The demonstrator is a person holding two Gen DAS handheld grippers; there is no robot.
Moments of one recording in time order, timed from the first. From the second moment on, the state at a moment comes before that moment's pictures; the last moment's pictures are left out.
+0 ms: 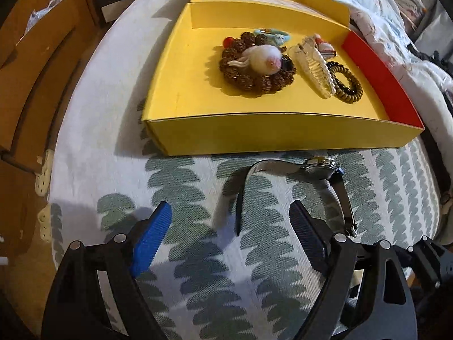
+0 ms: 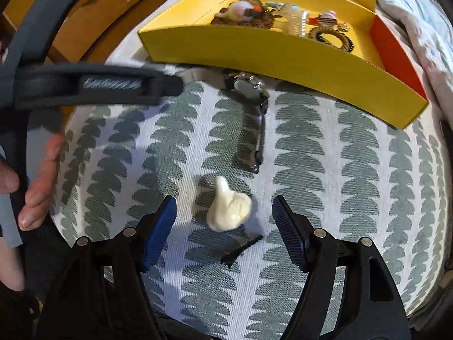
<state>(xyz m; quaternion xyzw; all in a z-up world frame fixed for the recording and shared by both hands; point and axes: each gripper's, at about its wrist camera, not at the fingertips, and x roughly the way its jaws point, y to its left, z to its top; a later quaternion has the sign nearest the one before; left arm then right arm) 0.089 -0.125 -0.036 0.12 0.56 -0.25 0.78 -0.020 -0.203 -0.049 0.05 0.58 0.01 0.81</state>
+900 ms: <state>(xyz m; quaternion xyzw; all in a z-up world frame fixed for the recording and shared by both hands) 0.103 -0.151 -0.054 0.10 0.57 -0.28 0.77 -0.009 -0.198 -0.069 0.04 0.59 0.01 0.81</state>
